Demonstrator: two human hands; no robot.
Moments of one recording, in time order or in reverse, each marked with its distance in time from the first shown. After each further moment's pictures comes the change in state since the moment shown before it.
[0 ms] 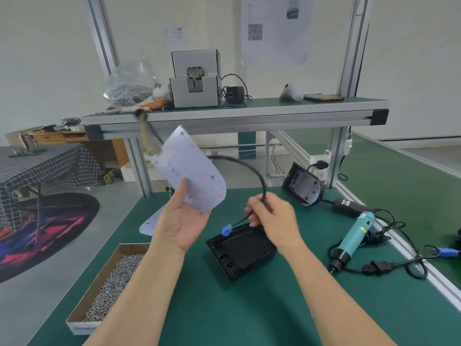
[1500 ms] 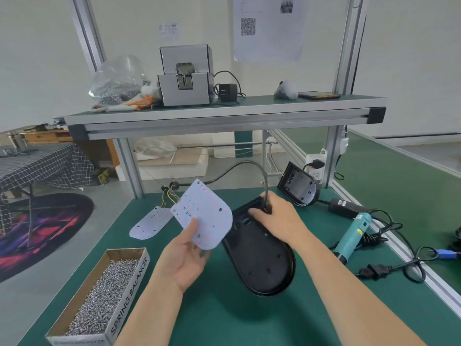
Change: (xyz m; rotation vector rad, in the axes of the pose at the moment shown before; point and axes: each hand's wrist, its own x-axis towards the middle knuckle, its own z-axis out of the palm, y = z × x) left_hand -0.003 -0.045 -0.050 0.205 0.205 -0.189; right_hand 0.033 0.010 -0.037 -0.630 -0.151 -0.022
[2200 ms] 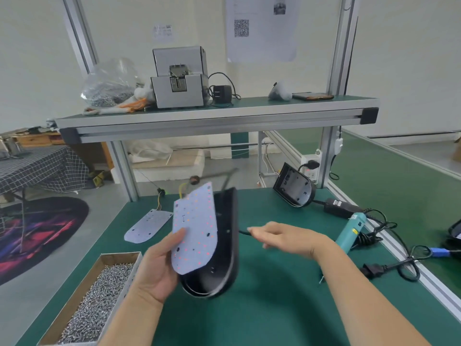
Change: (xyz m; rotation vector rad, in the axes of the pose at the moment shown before) left_hand -0.018 0.015 -0.013 0.126 -0.081 0.106; right_hand -0.029 0.006 -0.030 0.080 -0.642 0.171
